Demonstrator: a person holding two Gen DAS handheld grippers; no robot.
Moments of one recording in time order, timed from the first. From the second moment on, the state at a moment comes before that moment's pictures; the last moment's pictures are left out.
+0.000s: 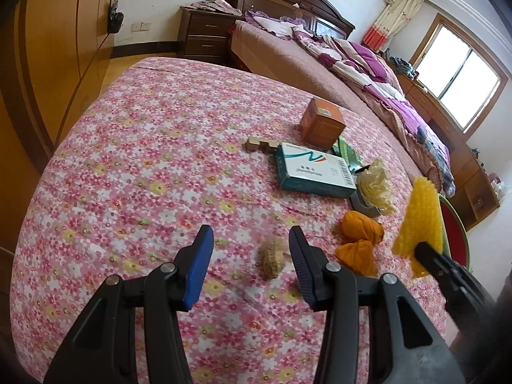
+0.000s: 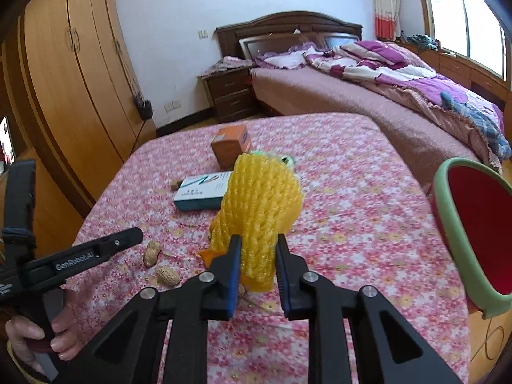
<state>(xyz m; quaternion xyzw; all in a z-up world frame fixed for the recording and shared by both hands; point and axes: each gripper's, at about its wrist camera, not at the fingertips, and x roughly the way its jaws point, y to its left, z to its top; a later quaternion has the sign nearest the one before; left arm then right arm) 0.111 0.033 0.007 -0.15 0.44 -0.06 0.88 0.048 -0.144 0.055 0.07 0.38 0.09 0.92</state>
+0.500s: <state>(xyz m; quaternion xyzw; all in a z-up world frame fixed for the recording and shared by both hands) 0.111 -0.024 0.014 -0.11 0.45 -0.12 0.88 0.020 -0.195 0.051 0.12 0.38 0.05 0.92</state>
